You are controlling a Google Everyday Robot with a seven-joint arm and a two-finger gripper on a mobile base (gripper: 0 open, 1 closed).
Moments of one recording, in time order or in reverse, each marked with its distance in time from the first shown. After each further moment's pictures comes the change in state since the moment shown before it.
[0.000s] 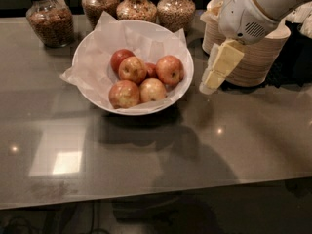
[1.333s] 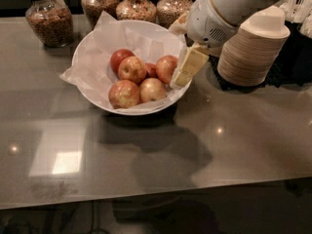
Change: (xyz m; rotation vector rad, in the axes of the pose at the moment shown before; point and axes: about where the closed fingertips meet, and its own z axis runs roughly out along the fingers) arm -0.039 -0.009 0.050 -0.051 -0.066 -0.086
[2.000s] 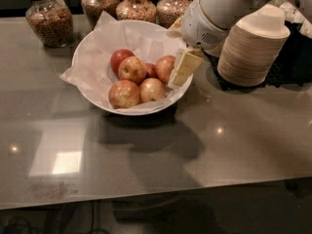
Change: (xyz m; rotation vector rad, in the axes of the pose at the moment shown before) arm 0.011 -0.014 0.021 0.014 0.053 -0.026
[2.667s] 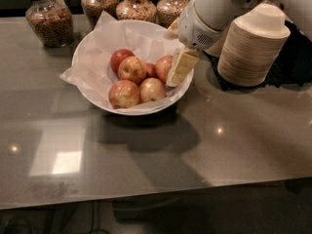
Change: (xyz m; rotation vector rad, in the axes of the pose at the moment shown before) arm 0.004 -0.013 0.017 -0.002 0.013 -0.030
